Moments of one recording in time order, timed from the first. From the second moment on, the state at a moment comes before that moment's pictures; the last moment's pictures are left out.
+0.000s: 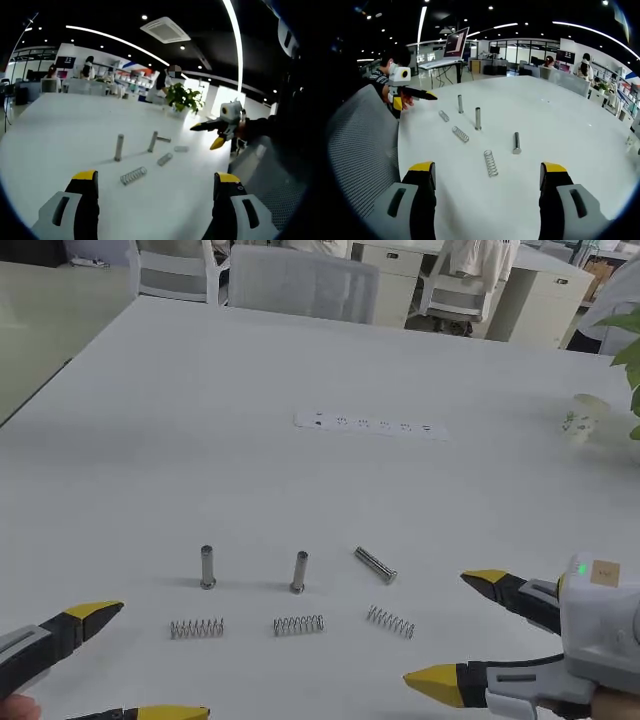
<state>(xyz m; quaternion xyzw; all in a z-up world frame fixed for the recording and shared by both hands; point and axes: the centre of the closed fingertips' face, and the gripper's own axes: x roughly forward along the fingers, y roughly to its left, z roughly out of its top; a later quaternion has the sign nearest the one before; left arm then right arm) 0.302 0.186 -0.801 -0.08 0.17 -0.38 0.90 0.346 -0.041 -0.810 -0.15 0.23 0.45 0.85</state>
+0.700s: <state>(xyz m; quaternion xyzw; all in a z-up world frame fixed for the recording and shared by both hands) 0.303 0.186 -0.800 -0.08 0.17 -0.39 0.90 0.346 -0.041 -0.812 -0.15 0.24 0.45 0.85</state>
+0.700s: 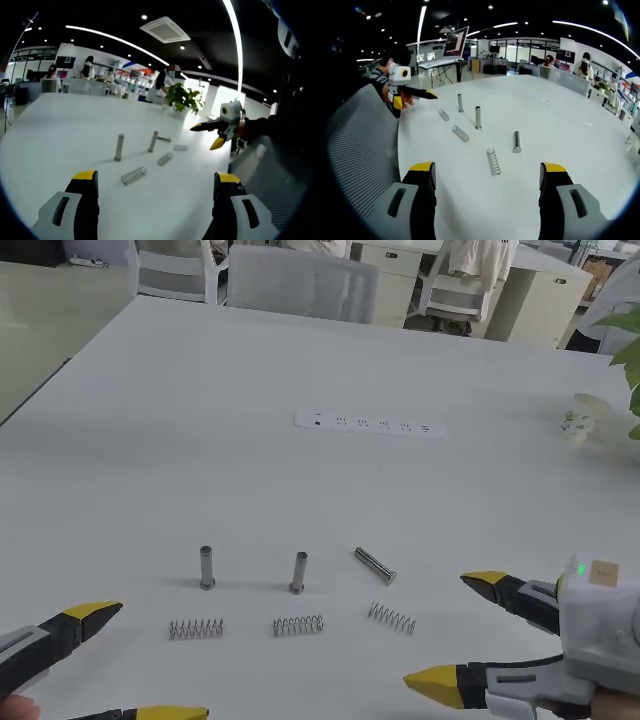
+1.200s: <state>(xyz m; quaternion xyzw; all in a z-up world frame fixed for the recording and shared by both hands) 0.304 0.182 -0.793 -0.04 0.16 -0.40 0.90 0.357 -0.035 -0.799 -0.16 0.23 0.45 0.85</state>
